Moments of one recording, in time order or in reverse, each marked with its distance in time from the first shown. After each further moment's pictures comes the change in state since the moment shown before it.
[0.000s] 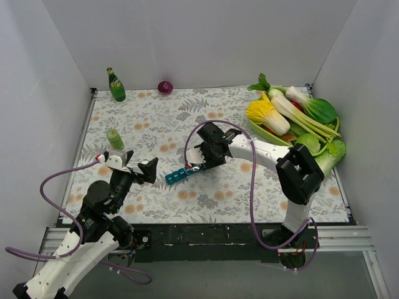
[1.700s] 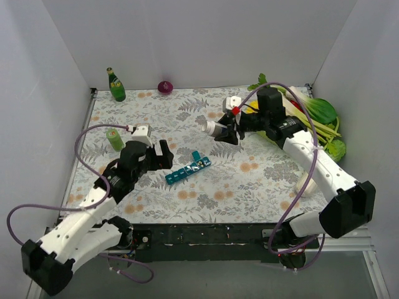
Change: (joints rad) left arm 0.060 0.527 0.195 -0.157 0.071 -0.290; right arm -0.332 -0.425 -0.031 0.200 -0.804 0.536
